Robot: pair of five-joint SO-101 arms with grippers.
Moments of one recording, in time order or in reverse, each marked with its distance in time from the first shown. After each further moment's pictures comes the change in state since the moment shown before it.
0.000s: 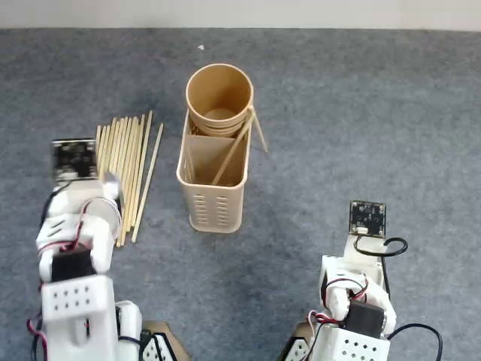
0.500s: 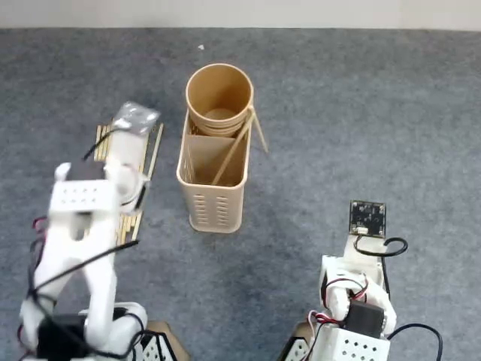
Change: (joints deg) left arm 10.7 43.3 -33.8 22.1 -10.7; right arm 0.0 0.0 0.0 0.0 0.0
